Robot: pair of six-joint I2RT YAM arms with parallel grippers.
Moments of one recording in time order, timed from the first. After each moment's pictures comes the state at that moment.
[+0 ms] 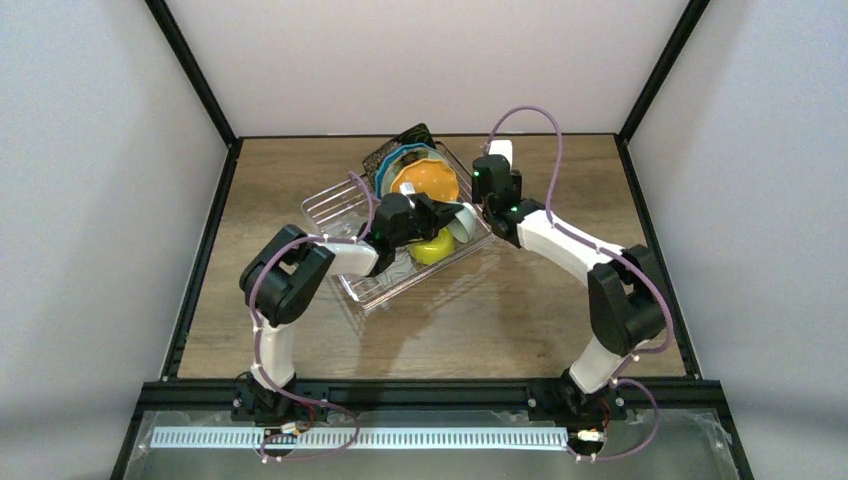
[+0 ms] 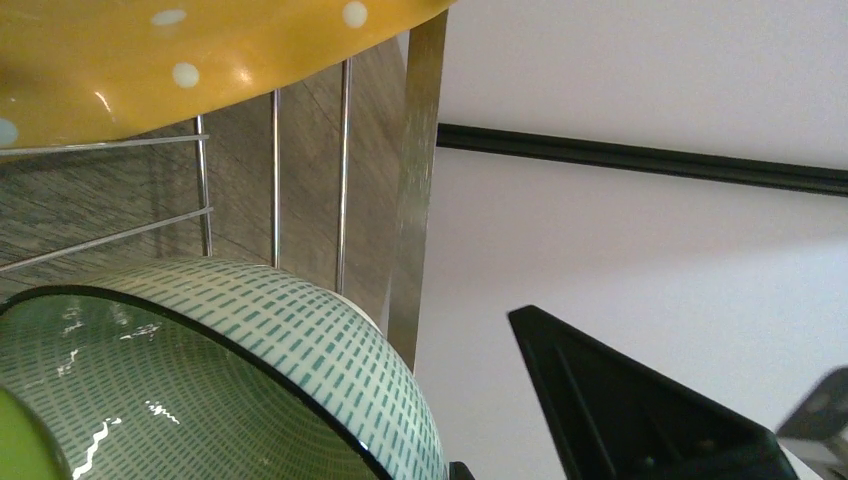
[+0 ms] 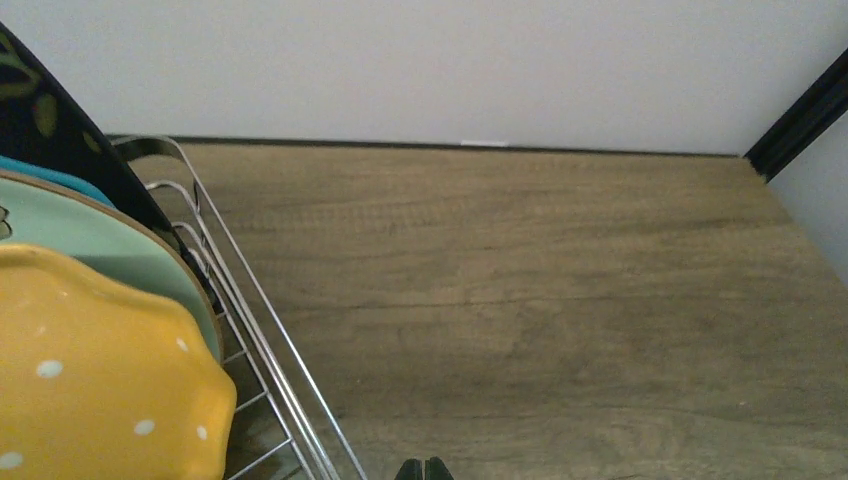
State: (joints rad) left arm -0.65 1.98 1.02 0.78 0.21 -1.59; right arm 0.51 1.65 1.14 -0.01 0.57 0.19
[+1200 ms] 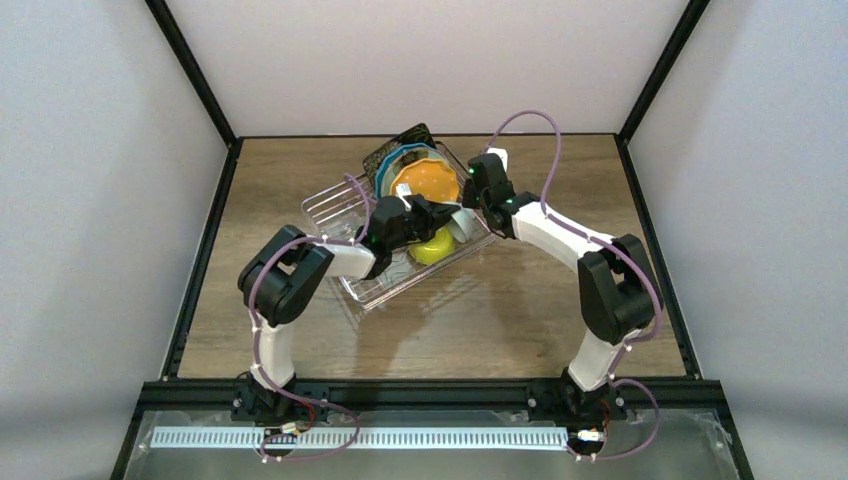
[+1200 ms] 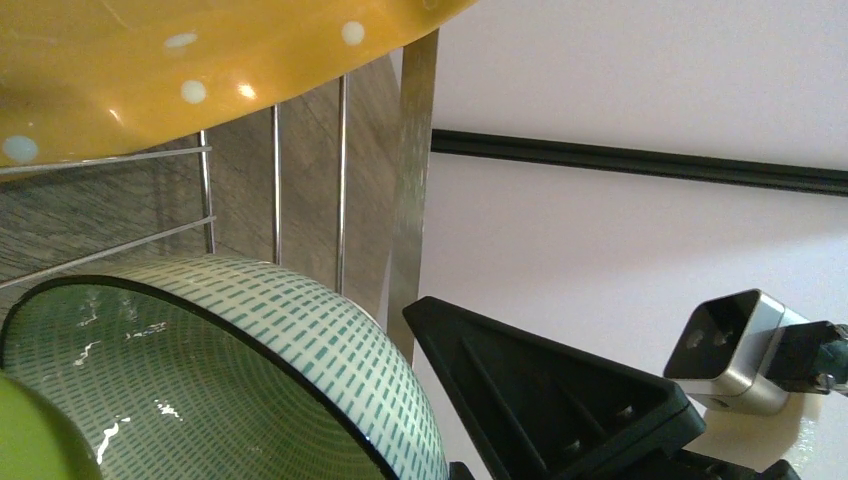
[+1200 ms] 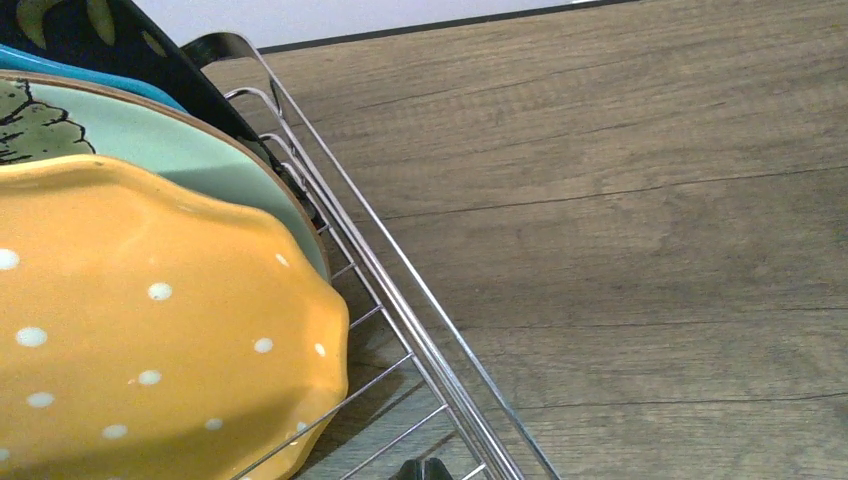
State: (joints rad) left arm -0.64 1.97 0.98 0.84 0.21 -1.59; right arm 0.49 1.74 1.23 -0.18 0.34 0.43
